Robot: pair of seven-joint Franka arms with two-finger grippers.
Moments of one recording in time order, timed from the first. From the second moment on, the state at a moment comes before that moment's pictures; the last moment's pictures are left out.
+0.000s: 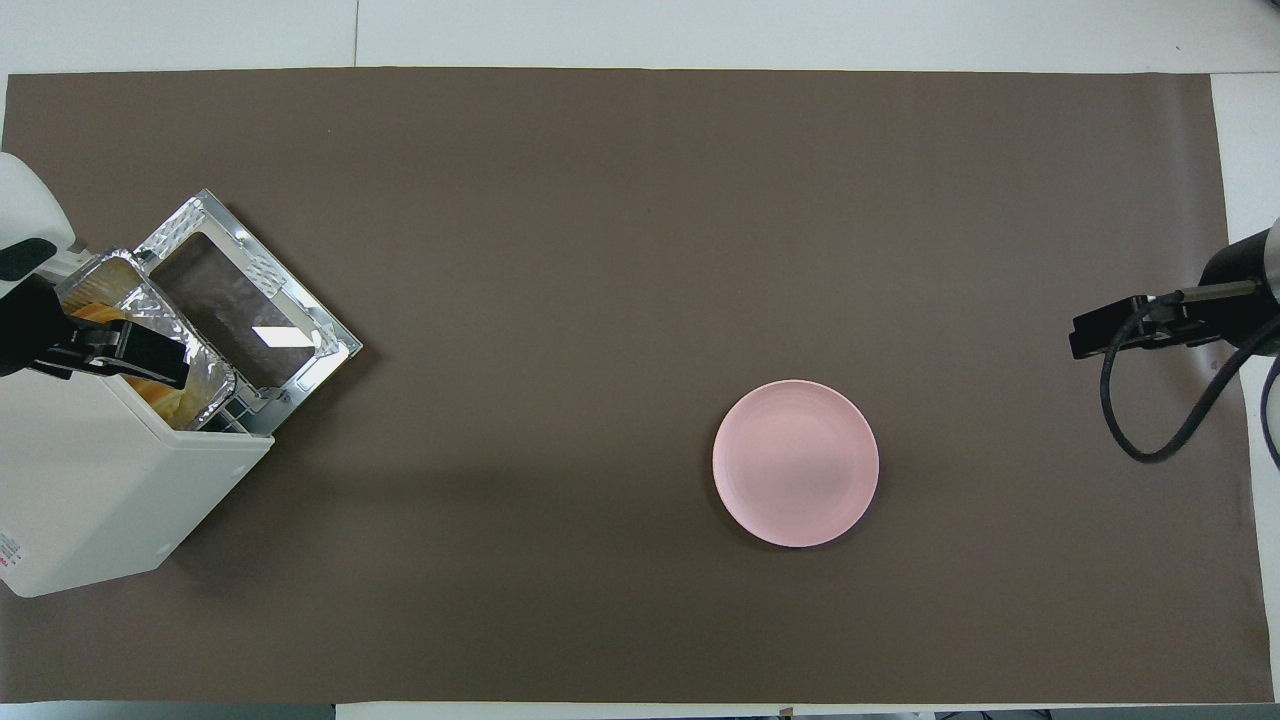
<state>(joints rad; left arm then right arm) -0.03 -0.05 -0.07 -1.66 0.02 1.46 0.07 -0.08 -0.05 0.10 -1.69 0.01 1.56 -0.07</state>
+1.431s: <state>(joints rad) 0.00 0.26 -0.04 -1.64 0.14 1.84 -0.45 -0.08 -0.05 0.10 -1.69 0.01 1.56 -0.07</state>
